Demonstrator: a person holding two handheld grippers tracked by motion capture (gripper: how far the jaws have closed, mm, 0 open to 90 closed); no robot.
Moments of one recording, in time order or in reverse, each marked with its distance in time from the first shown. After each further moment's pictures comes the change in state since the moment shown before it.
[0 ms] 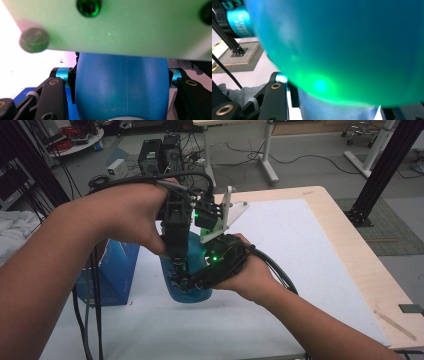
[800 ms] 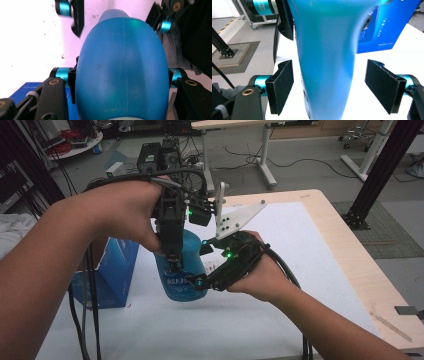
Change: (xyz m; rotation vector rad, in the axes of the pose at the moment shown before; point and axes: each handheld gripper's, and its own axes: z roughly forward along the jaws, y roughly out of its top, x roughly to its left) left arm 0.006 -0.007 -0.007 0.000 0.000 -0.028; right arm -0.001 -0.004 -0.030 -0.003 -0.087 0.004
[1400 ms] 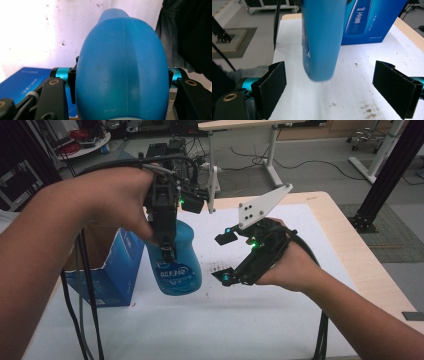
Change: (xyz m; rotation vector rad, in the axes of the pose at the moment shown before) left arm 0.011 -0.020 -0.019 0.022 -0.022 -0.104; right arm -0.006 0.016 -0.041 0.106 -0.006 -0.076
